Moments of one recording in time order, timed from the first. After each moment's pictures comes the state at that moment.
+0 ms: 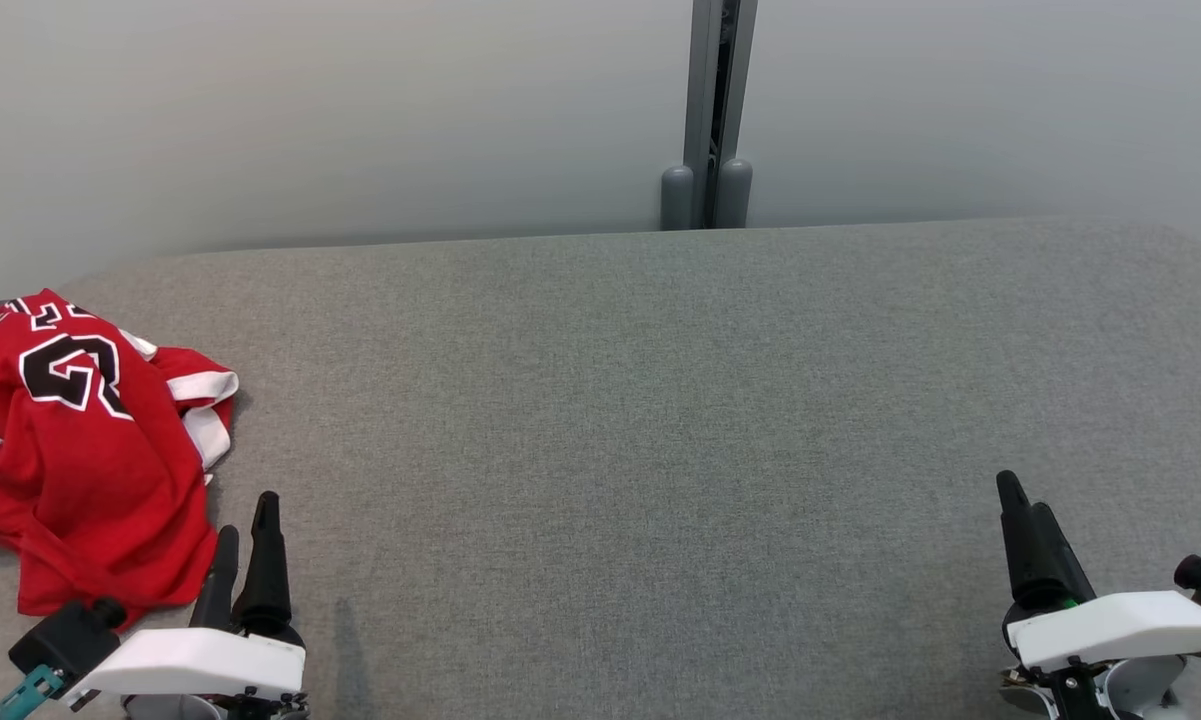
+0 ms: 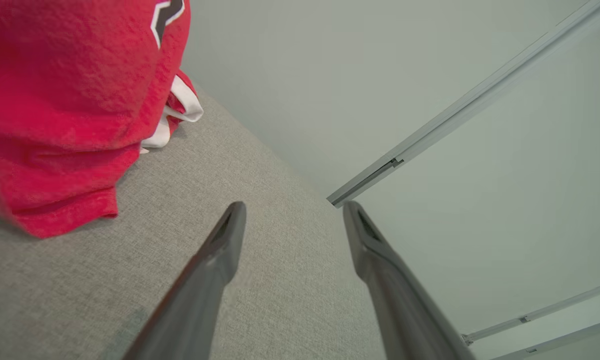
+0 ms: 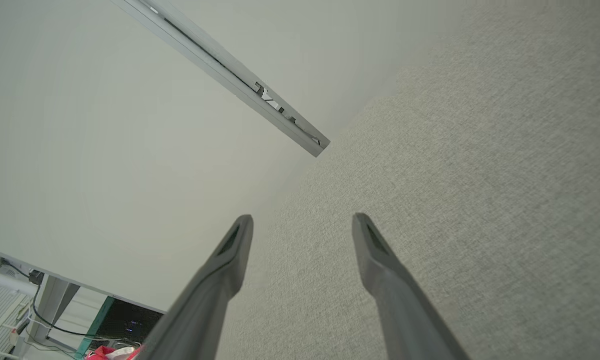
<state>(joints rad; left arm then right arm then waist) -0.05 0.04 0.07 0.30 -0.87 -0.09 -0.06 -0.09 -0.04 -0.02 0.31 0.93 0.13 -0.06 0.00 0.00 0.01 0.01</state>
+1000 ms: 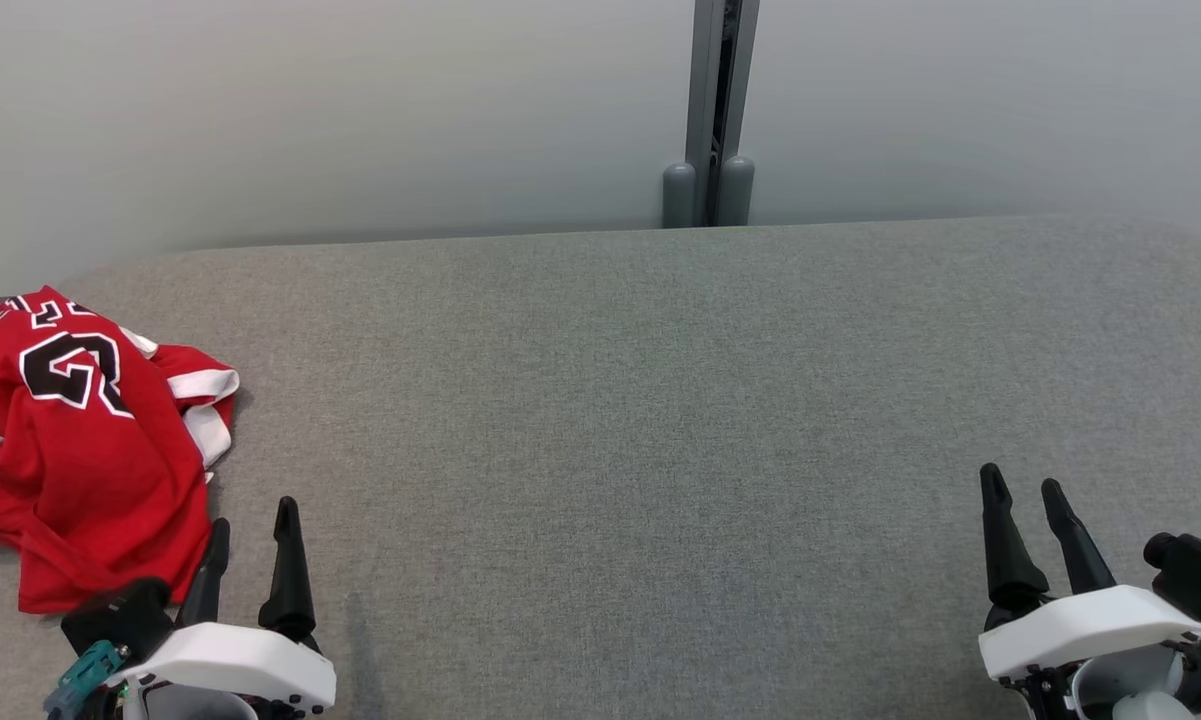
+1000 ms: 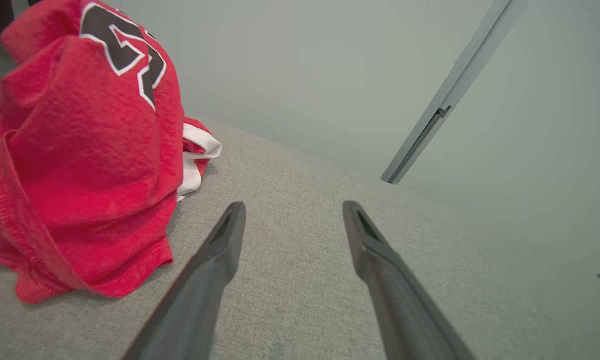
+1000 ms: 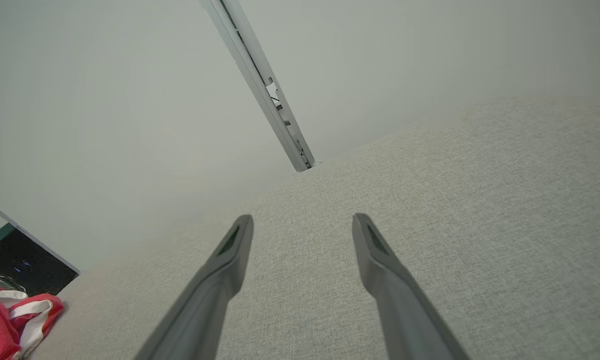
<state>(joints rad) -0.07 0.05 0.03 0.33 -0.48 -0.01 -0.15 -0.11 -0.04 -0.02 0.32 0.53 0.13 -0.15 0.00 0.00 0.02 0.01</state>
